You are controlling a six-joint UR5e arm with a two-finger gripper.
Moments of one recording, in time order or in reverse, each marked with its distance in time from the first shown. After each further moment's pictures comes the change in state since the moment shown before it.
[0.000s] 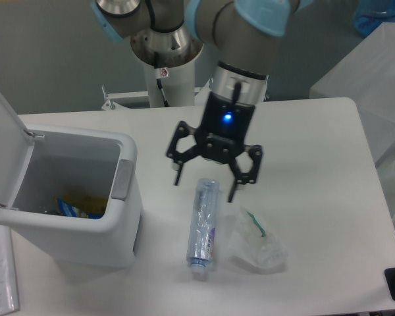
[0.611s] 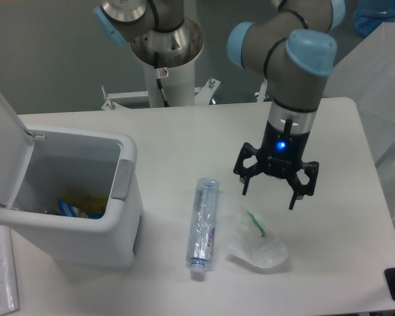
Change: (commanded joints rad) arm 0.003 -0.100 0.006 -0.057 0.347 0.344
